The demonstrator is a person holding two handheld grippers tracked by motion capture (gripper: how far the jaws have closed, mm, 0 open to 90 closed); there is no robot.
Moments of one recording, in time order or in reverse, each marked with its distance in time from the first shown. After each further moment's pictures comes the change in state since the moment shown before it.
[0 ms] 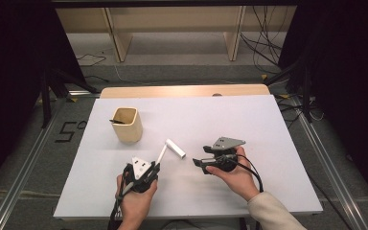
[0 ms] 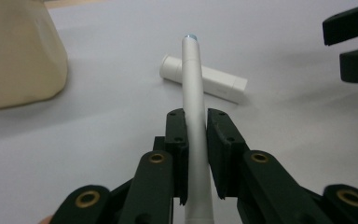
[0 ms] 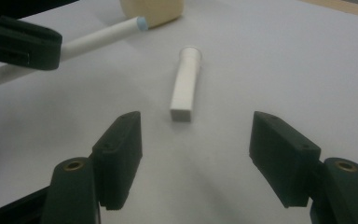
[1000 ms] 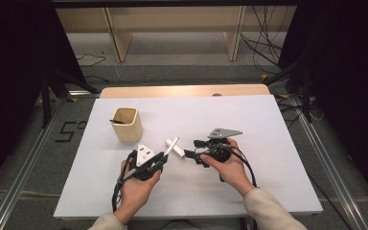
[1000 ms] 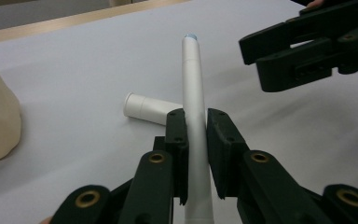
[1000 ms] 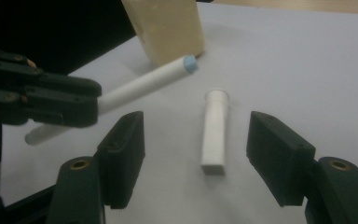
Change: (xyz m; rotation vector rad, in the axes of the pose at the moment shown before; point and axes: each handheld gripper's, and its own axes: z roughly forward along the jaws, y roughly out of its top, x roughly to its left) left arm 0.001 0.025 0.010 -0.011 -0.166 0.075; right arm -0.006 0.022 0.021 -0.087 0.137 0.159
